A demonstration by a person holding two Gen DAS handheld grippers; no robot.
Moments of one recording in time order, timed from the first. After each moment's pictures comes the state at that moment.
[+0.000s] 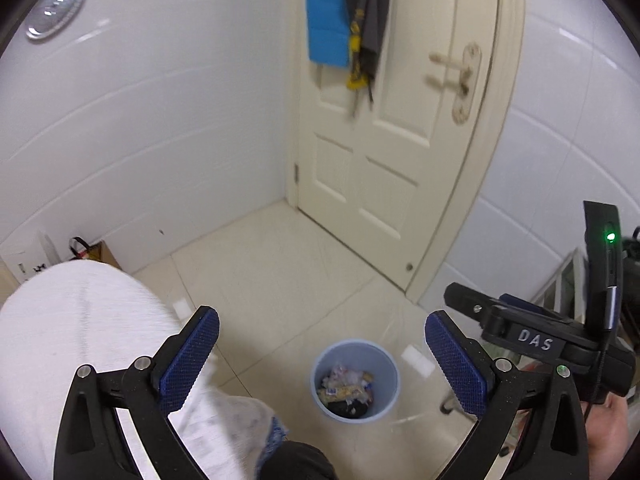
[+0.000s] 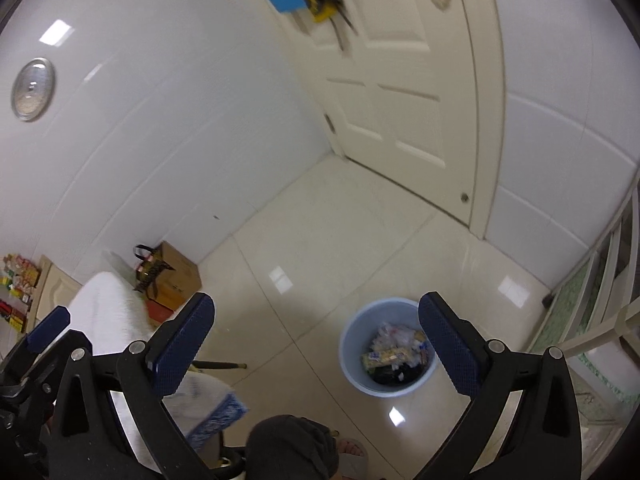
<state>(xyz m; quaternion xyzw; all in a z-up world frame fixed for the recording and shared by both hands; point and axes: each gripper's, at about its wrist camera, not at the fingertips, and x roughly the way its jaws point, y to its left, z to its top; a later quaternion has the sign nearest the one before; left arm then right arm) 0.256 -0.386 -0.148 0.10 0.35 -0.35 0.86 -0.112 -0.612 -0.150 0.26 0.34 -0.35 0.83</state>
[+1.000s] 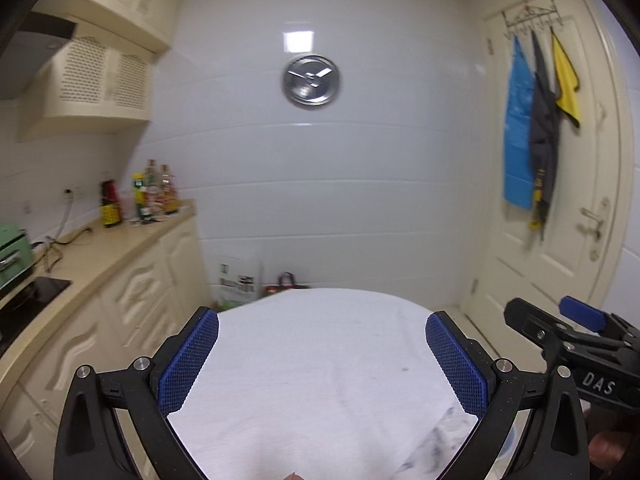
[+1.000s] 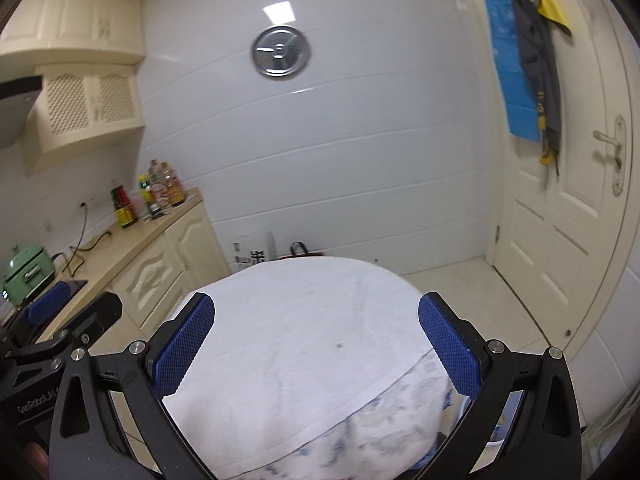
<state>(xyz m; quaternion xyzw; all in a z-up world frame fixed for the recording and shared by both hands) -0.061 -0.007 -0.048 0.00 0.18 -0.04 0.98 -0.044 -0.231 -0.044 0.06 0.26 -0.11 0.96</state>
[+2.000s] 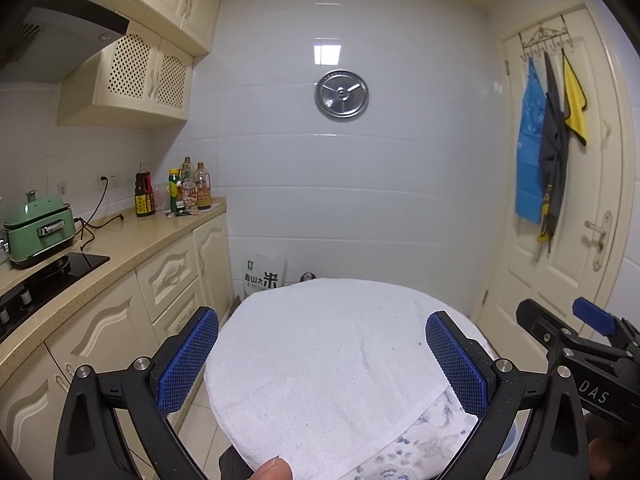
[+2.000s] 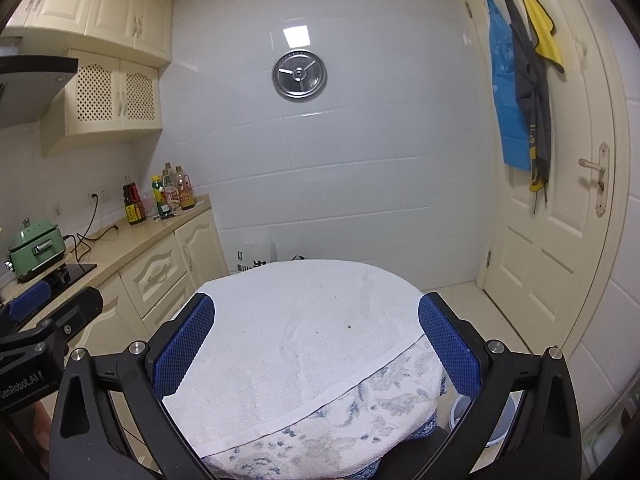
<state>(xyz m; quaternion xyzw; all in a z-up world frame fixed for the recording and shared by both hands) -0.181 -0.004 -0.086 -0.02 0.17 -0.01 0.99 -0.120 -0.173 -0.049 0.02 0.22 -0.12 0.97</state>
